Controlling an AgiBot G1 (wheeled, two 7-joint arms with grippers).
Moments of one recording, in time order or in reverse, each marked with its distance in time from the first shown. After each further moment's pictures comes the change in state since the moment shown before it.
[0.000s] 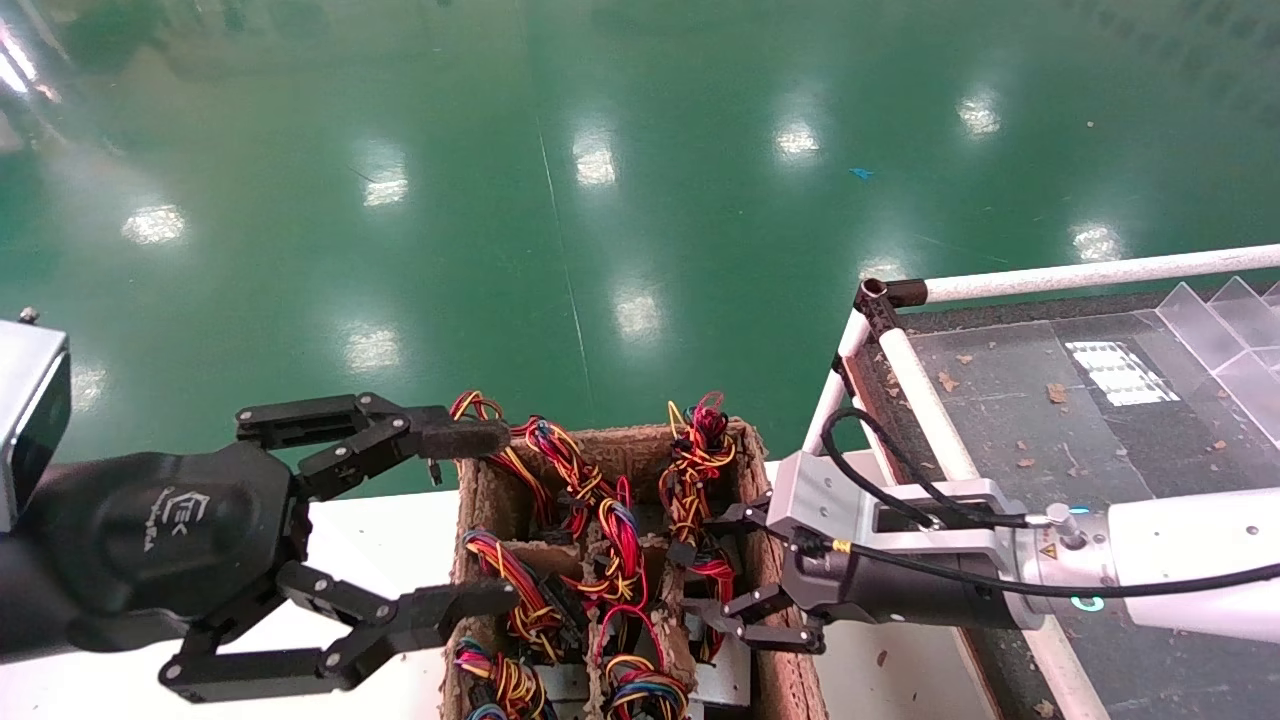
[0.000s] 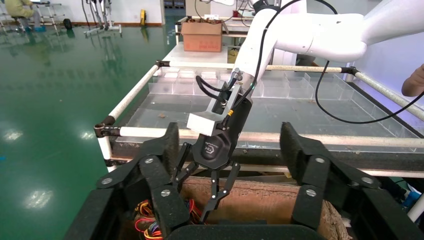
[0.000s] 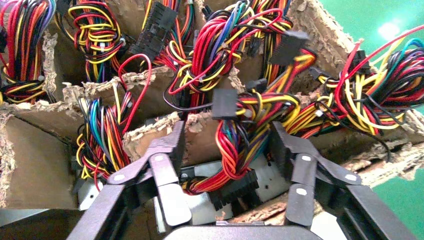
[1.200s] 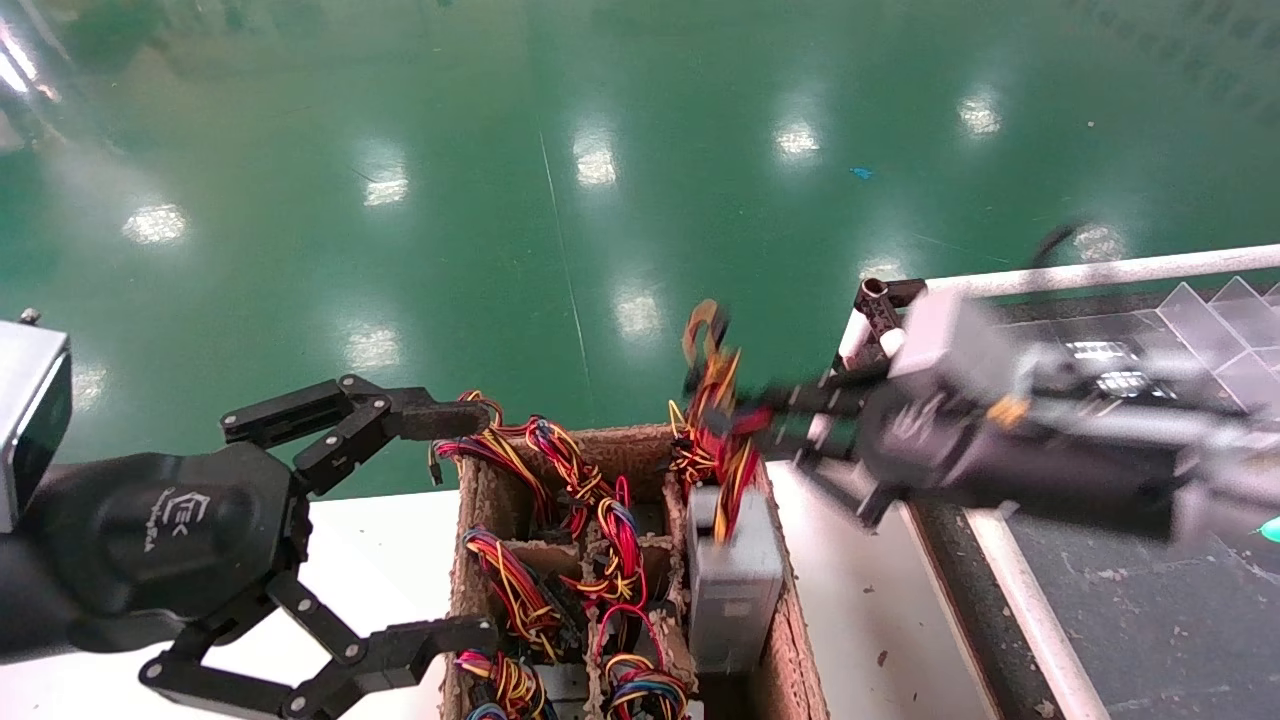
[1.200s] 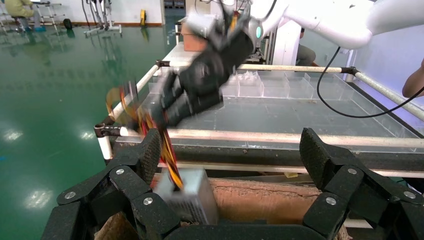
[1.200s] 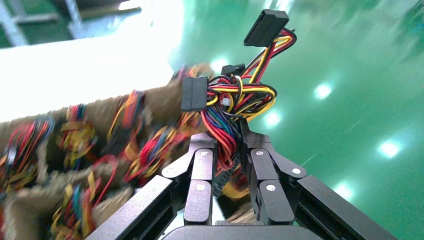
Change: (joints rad) left arm 0.000 0.000 0.001 0.000 0.000 0.000 0.000; right arm 0.003 0.158 0.196 0.124 0.237 0.044 -0.001
